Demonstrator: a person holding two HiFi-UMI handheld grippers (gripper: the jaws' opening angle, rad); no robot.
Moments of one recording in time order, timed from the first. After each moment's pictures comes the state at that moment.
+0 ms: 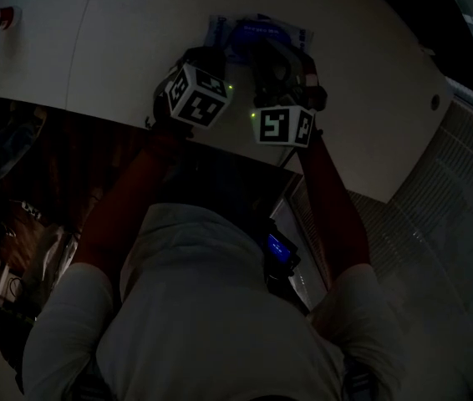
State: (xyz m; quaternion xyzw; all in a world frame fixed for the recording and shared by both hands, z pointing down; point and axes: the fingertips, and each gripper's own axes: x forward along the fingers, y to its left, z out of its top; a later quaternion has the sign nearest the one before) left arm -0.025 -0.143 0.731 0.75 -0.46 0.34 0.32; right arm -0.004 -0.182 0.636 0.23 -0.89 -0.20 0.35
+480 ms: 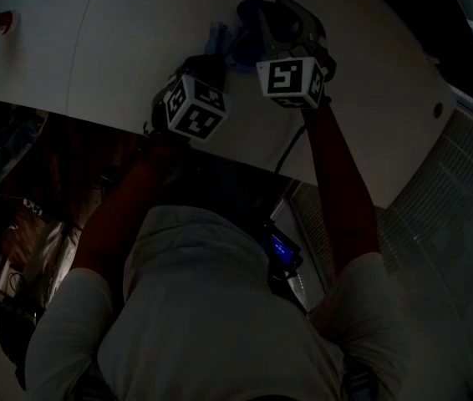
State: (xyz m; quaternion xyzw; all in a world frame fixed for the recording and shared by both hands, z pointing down) left arm -0.023 -0.140 0.729 0.76 -0.44 0.35 0.32; right arm -0.023 -0.278 0.646 0.27 -0.88 -0.16 0.35
